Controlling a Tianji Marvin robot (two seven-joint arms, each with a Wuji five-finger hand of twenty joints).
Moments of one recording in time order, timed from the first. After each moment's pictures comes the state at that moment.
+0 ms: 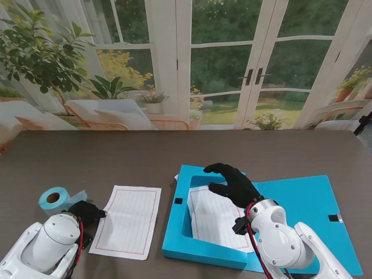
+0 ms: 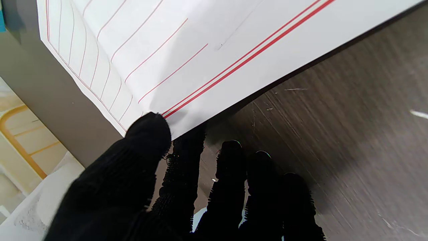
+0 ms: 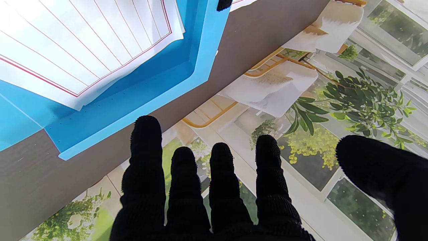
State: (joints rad) left arm 1.73 -1.10 -1.44 -1.71 0.32 0.73 -0.12; right arm -1.70 -1.11 1.22 -1.93 -0.45 0.22 0.05; left_hand 0.84 -0.43 0.53 -0.11 0.86 0.09 0.68 0.26 0.65 0.29 0.78 1.12 0.37 0.37 1.14 0.97 -0.06 0.21 1.24 0.88; right_hand 0.01 -0.42 0.93 0.70 0.31 -0.09 0.66 0.23 0.35 0.07 0.53 0.33 0.38 0.14 0.20 0.25 0.53 0.15 0.49 0.52
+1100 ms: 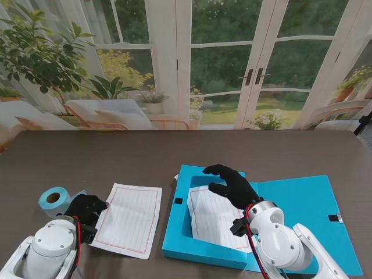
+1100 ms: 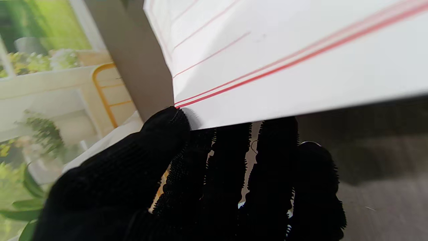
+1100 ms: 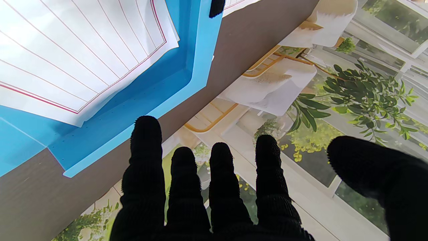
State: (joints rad) left arm 1.80 -1.18 -1.52 -1.73 0.07 0.46 0.08; right arm -1.70 -1.12 1.21 -1.92 -0.38 0.23 0.04; left_hand 0.81 -0.61 0.86 -0.20 0.98 0.15 0.95 0.21 1.23 0.19 0.38 0.81 0.96 0.37 0.89 0.74 0.50 0.43 1.40 0.73; right_hand 0.05 -0.38 0.91 0.74 0.31 -0.09 0.66 0.23 0.35 0.07 0.54 0.33 0.38 0.14 0.20 0.25 0.53 0.15 0.48 0.54
